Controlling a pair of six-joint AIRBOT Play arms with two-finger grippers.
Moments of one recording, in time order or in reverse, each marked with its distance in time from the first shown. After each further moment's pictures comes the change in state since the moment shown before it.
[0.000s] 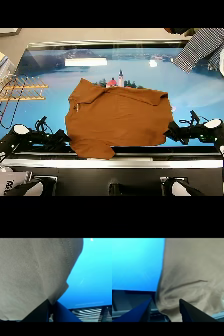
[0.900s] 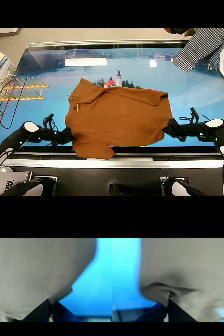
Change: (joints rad) left arm -0.154 -0.074 0.072 -0.042 0.132 -0.026; right arm 0.000 0.021 0.008 0.183 -0.019 -0.131
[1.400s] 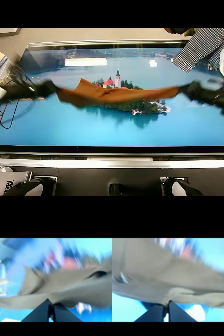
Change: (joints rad) left arm -0.007 0.079 0.732 0.171 -0.002 -0.056; right arm 0.000 0.135 0.476 0.253 0.007 -0.146
